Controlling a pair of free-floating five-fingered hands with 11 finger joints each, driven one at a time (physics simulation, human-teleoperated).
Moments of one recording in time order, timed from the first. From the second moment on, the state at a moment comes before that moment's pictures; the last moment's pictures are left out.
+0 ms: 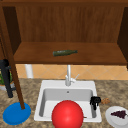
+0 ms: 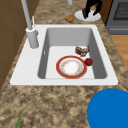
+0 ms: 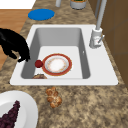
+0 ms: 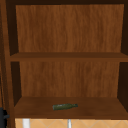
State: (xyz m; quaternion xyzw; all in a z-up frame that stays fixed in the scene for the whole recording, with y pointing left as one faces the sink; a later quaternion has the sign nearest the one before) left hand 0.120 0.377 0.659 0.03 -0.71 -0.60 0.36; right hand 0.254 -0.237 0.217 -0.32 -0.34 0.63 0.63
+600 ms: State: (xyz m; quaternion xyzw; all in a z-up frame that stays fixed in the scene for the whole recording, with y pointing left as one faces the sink) left hand 0.122 0.322 0.679 0.08 -0.68 -0.61 0.41; right hand 0.254 -0.237 0.217 -0.32 -0.34 0.63 0.63
